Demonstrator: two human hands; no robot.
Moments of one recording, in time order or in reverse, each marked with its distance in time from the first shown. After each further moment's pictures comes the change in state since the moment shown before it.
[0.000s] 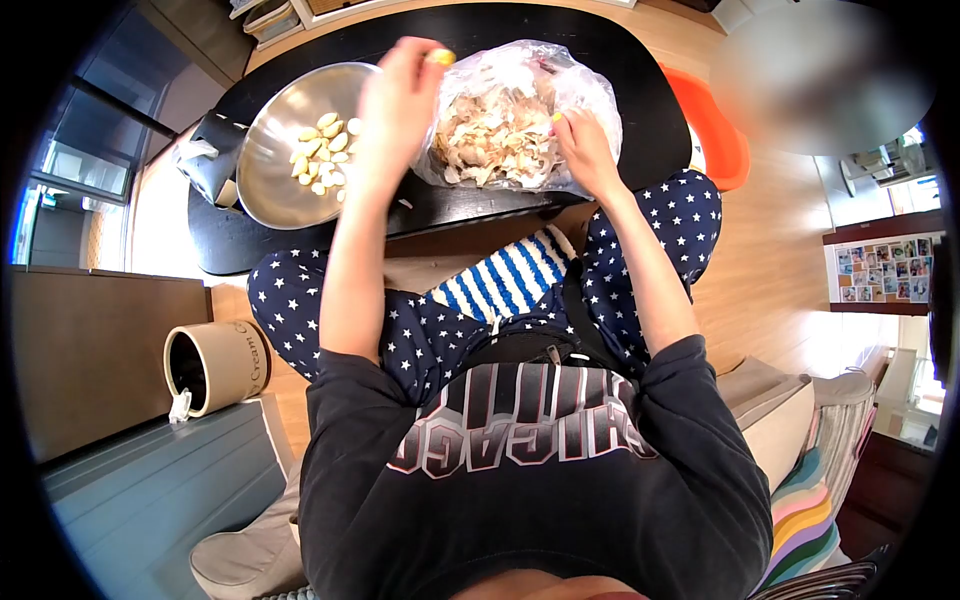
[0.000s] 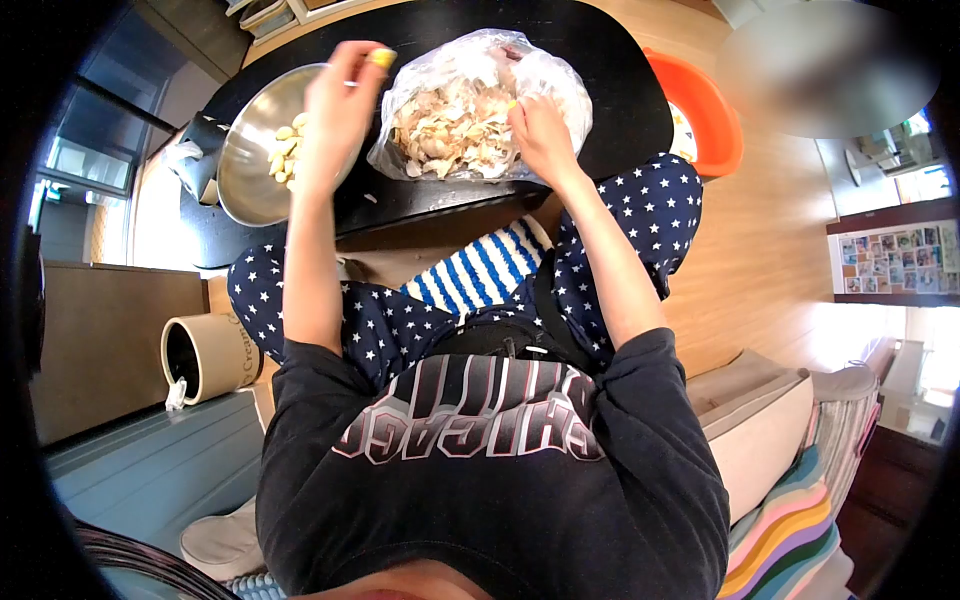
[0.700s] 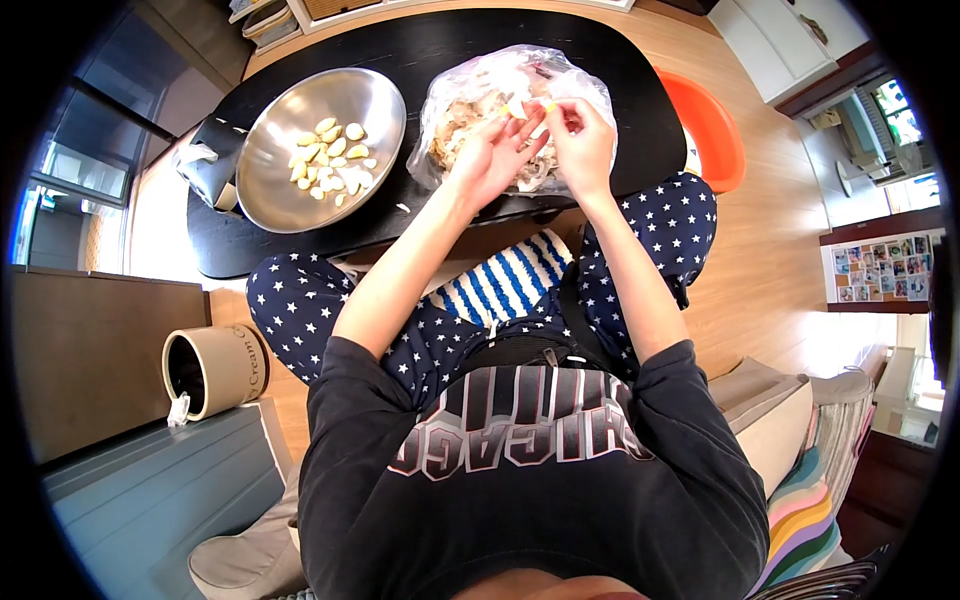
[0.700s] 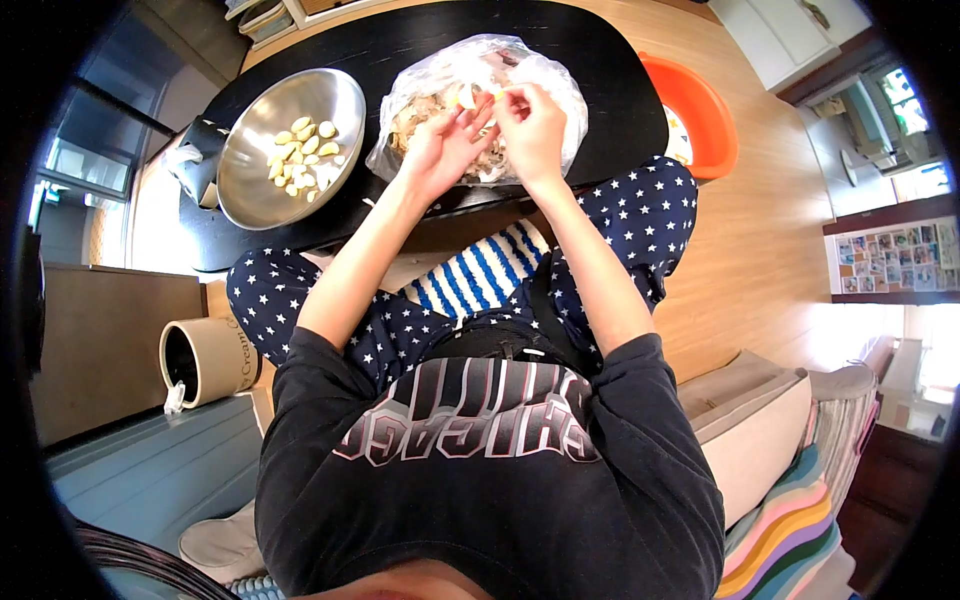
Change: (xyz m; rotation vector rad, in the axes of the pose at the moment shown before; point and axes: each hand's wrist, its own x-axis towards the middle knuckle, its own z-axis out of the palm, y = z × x) left_hand -0.044 -0.008 0.108 -1.794 -0.243 -0.770; right_hand 0.003 -0.047 0.002 0.396 0.372 0.105
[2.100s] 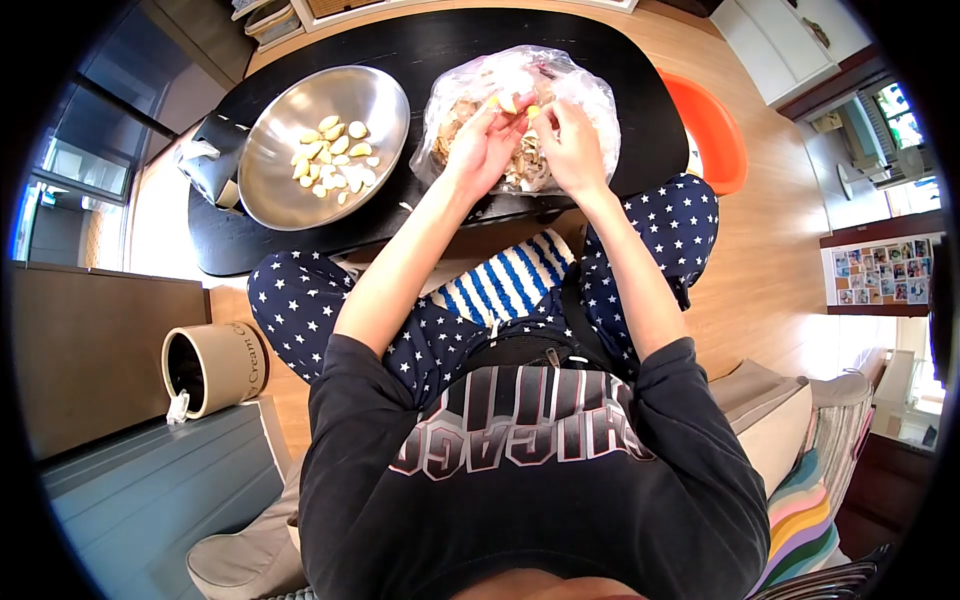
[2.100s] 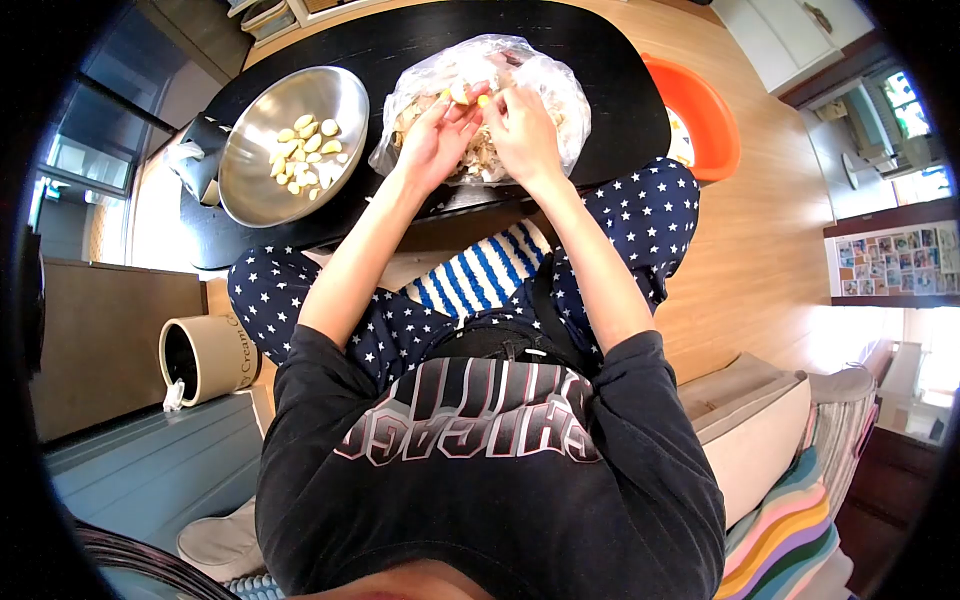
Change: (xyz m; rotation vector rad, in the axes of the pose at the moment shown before) left_hand 0.010 0.011 -0.009 0.140 -0.008 0.074; right_hand 0.002 -0.004 0.001 -0.365 -0.199 -0.098
